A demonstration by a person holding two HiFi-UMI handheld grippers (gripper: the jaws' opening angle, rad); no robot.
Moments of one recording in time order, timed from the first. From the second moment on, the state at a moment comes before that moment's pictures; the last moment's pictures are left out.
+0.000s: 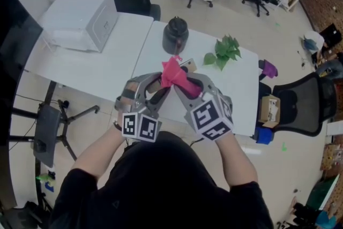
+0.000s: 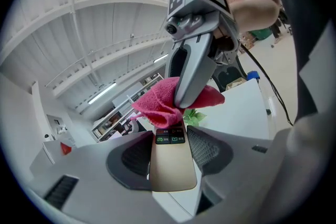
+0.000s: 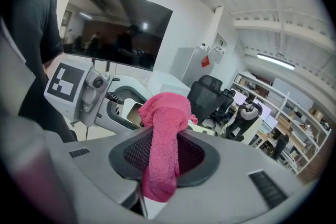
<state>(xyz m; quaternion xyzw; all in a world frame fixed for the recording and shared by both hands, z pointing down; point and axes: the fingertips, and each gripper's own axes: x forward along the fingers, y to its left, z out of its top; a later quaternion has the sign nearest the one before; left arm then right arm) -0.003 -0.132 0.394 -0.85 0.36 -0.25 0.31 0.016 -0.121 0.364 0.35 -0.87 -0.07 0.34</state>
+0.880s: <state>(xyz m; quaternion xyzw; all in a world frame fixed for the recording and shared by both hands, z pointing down) -0.016 -0.149 0.377 -0.92 0.21 0.14 -0.29 0.085 -0.124 0.309 0.41 -0.91 0.07 -0.02</state>
